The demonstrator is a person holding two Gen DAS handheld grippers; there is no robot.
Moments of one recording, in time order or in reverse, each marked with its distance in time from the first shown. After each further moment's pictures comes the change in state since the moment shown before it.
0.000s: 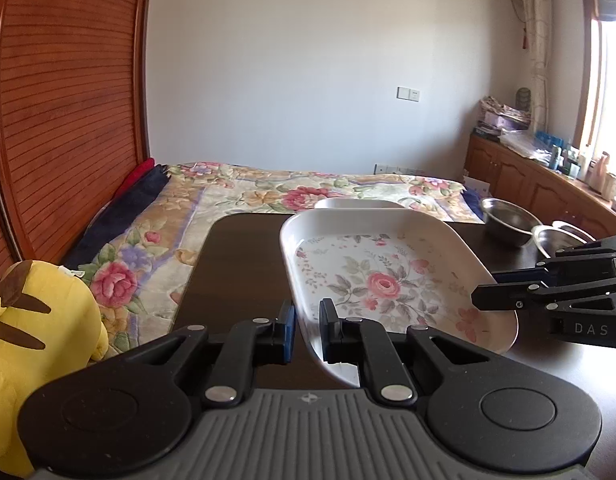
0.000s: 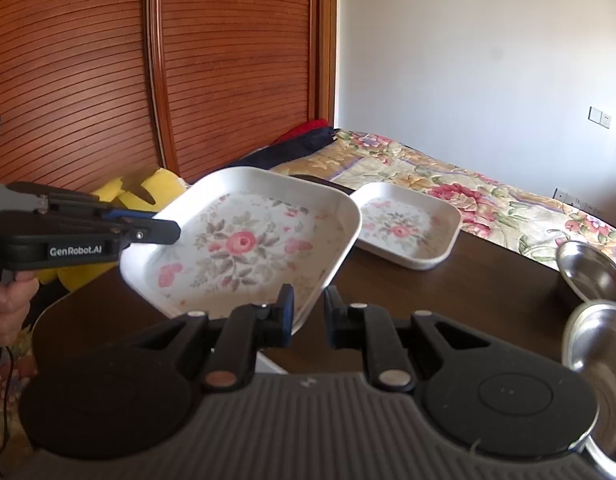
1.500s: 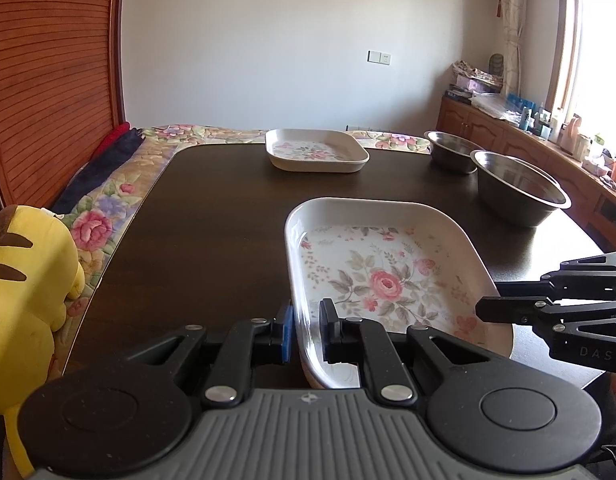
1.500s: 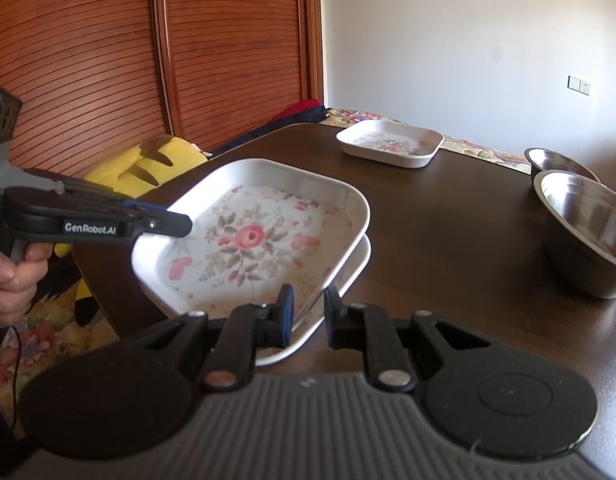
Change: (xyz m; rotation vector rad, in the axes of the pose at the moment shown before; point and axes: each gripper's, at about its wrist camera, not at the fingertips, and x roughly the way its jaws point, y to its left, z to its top) left arm -0.039 -0.037 -0.068 0.020 0.103 -0.066; right arm -0.047 0.019 -0.066 0.063 0.016 -0.018
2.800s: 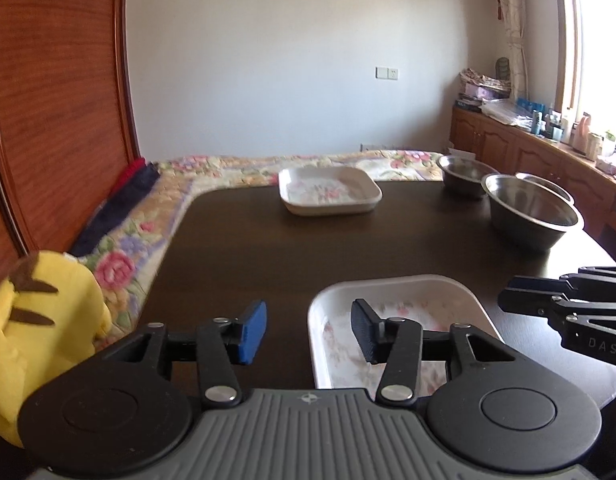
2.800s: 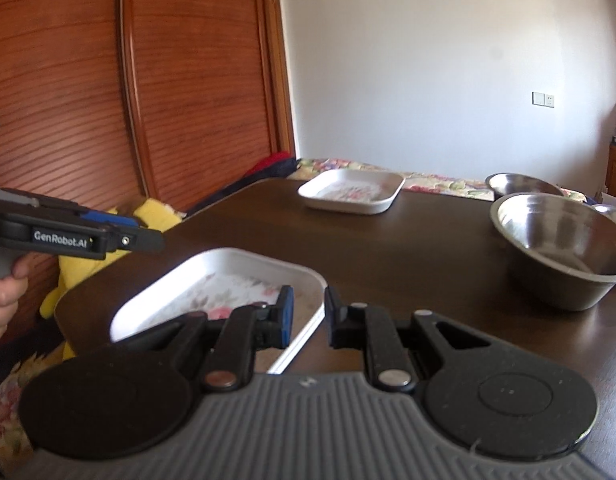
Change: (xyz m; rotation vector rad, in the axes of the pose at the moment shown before) left arm -0.008 -0.009 0.036 0.065 -0.068 0.084; right arm -0.007 -0.023 0.003 0.099 -0.180 -0.055
